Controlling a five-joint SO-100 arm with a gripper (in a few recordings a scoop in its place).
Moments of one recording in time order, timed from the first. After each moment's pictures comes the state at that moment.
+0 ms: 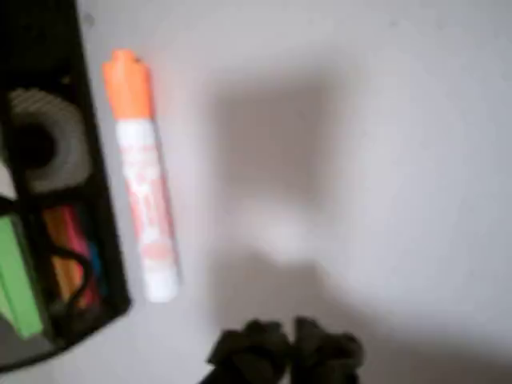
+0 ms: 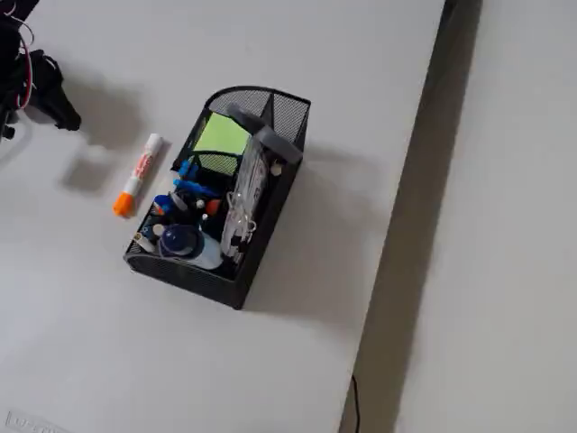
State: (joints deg) arm -2.2 188.0 171.3 69.6 -3.3
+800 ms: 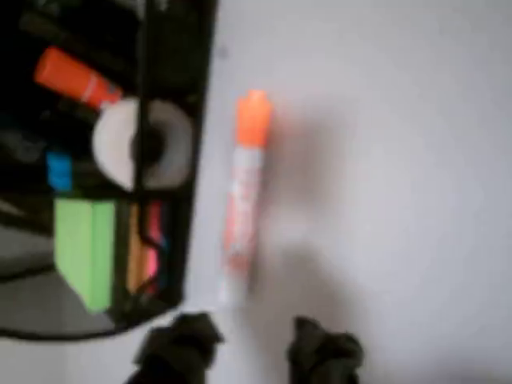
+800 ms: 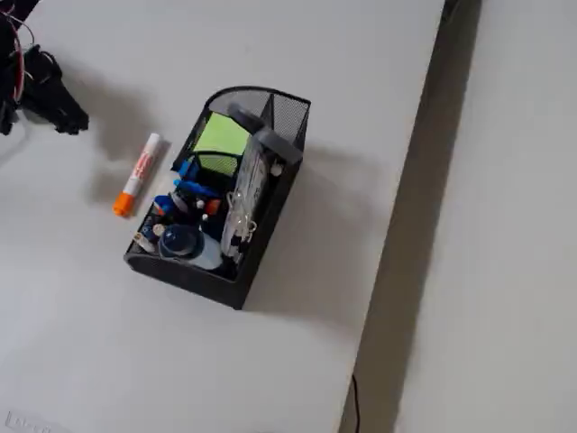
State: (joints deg) arm 0.9 168.6 157.2 58.4 -14.9
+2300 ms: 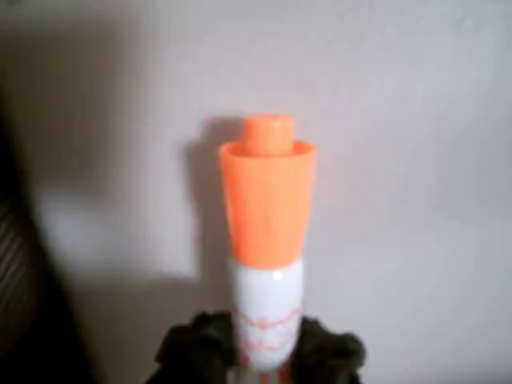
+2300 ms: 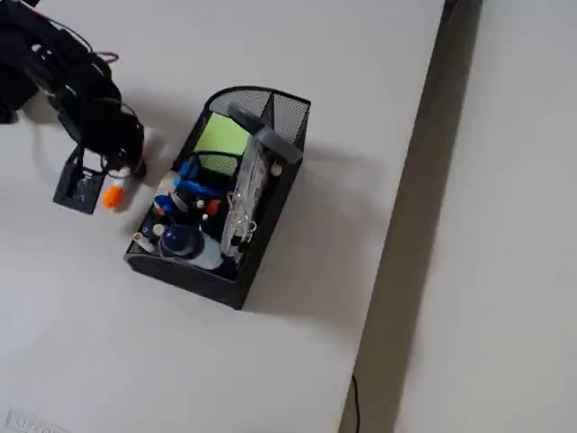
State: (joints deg) arm -1.8 87.8 102.7 63.9 -12.5
